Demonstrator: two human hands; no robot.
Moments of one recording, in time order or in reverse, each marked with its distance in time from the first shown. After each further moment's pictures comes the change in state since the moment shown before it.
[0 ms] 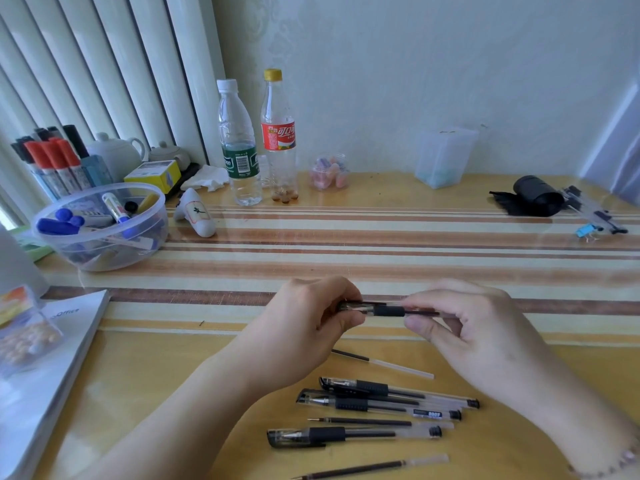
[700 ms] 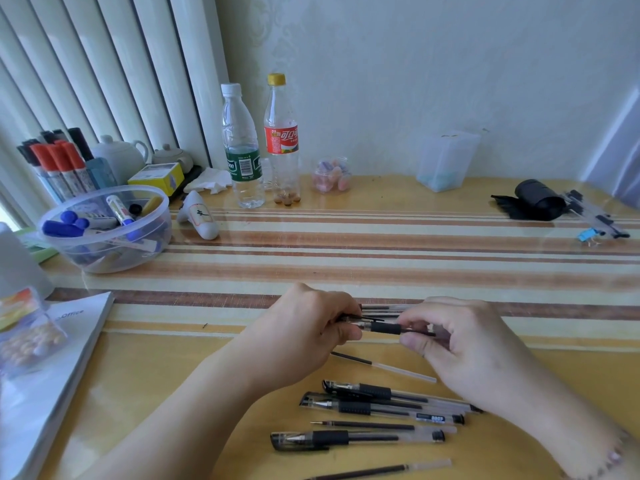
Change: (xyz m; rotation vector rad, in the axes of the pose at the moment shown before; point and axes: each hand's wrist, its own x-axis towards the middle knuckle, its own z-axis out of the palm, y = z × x) left_hand 0.002 -0.008 0.001 0.076 -0.119 -0.022; right_hand -0.001 0.002 0.013 0.036 -0.079 0.041
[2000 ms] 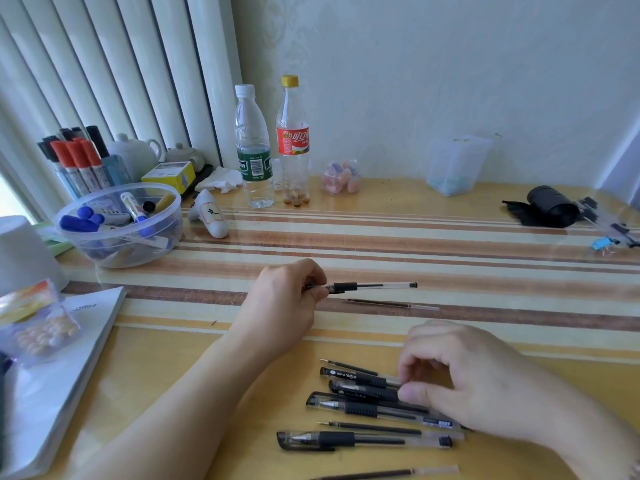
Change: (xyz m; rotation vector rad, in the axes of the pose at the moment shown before) left_hand 0.012 -0.031 -0.001 0.051 0.319 -0.272; right_hand -0.001 -0.004 -0.005 -0.111 -0.362 -0.166
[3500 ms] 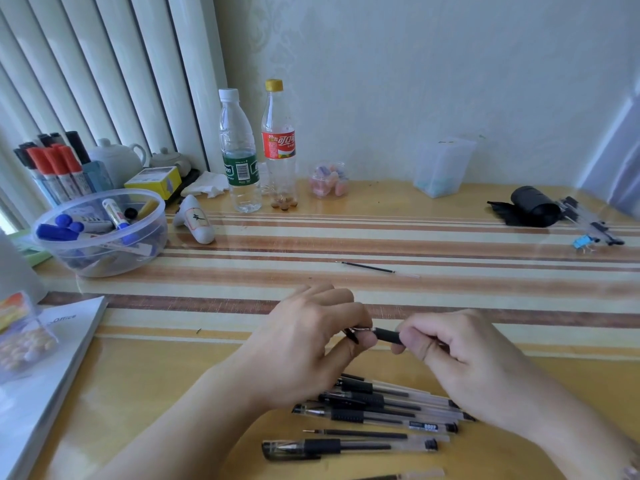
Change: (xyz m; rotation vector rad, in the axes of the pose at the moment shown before) left_hand -0.022 0.042 -0.006 0.006 -0.218 0.514; right_hand -0.004 -0.008 -0.011 0.247 0.213 0.107
